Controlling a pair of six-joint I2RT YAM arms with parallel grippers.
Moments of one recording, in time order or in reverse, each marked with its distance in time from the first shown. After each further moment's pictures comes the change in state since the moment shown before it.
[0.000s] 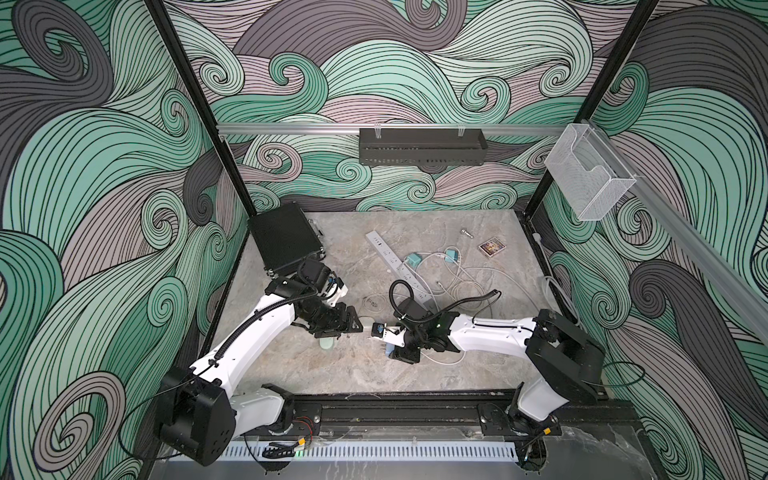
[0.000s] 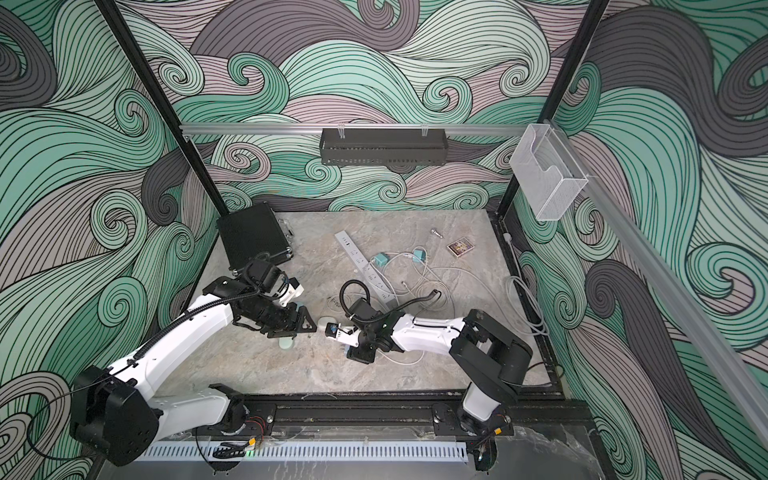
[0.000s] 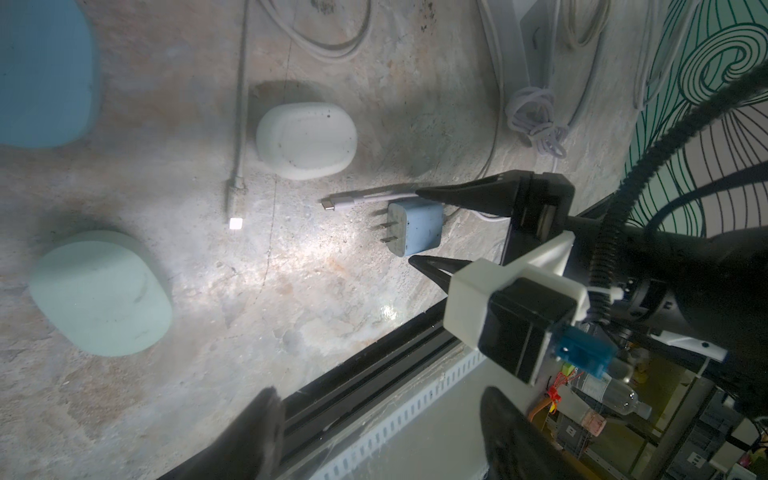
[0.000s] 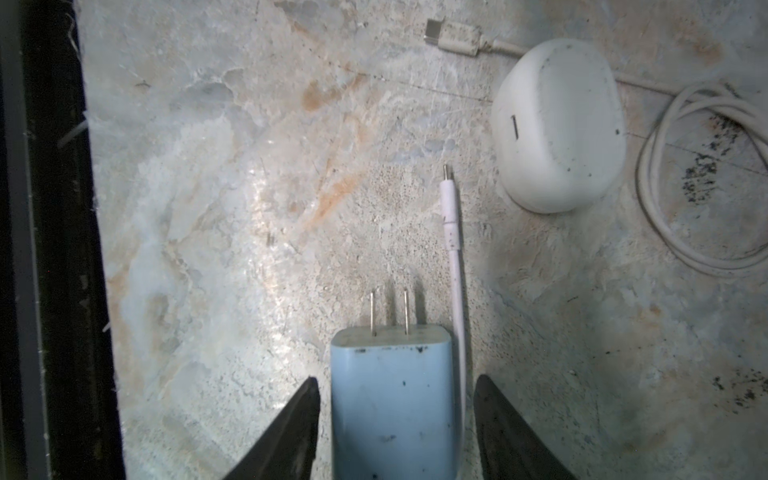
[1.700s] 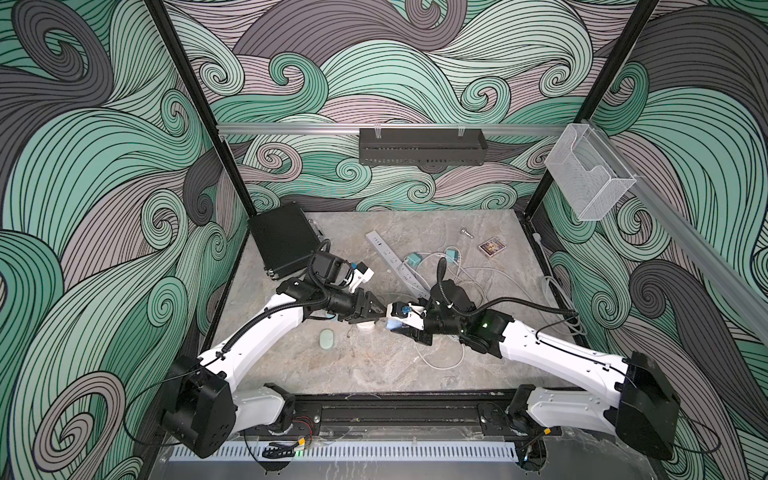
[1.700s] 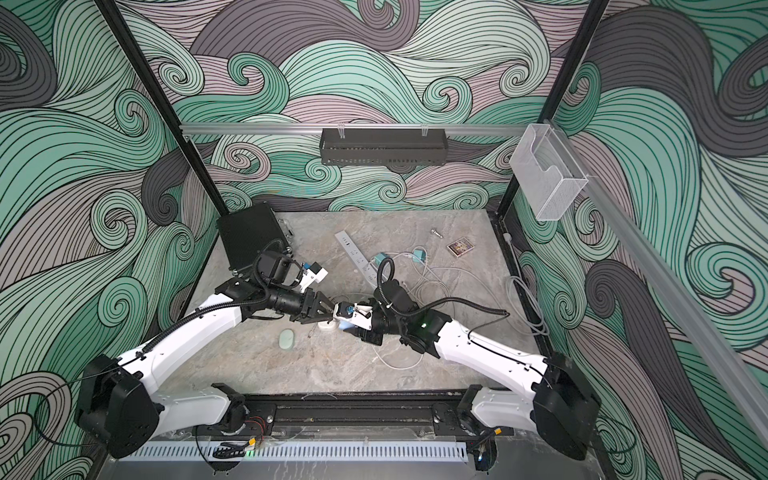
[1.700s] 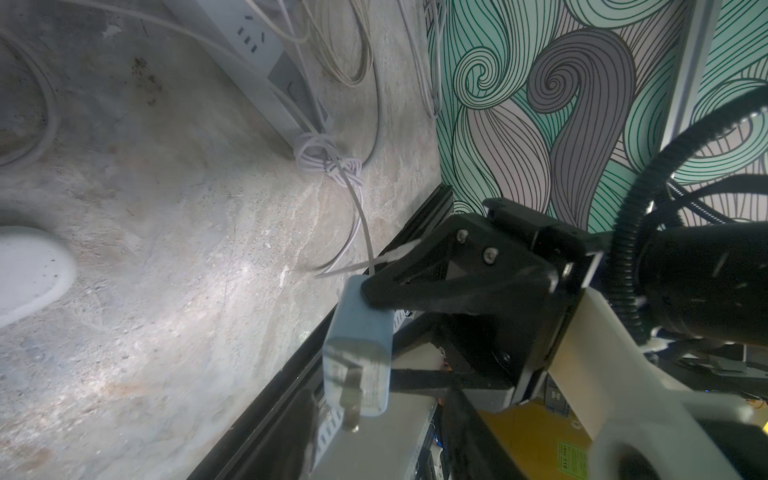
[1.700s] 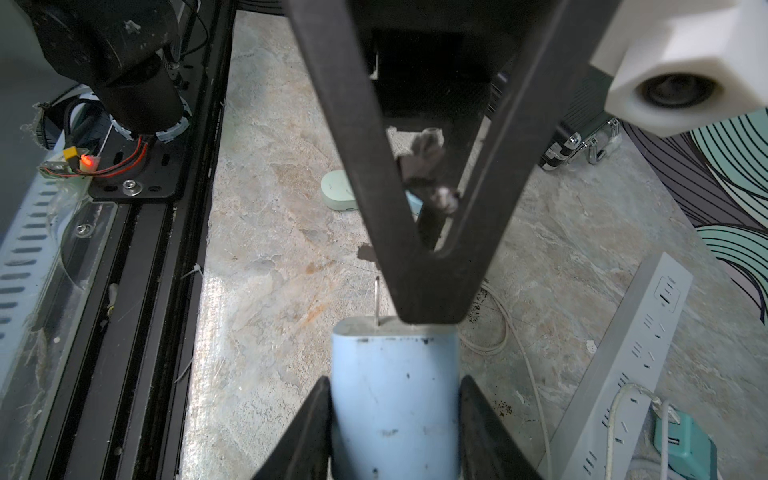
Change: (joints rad) left arm -0.098 0.036 -0.004 0.410 0.341 -0.164; right arm -0.094 -0.420 -0.040 0.081 -0.122 -0.073
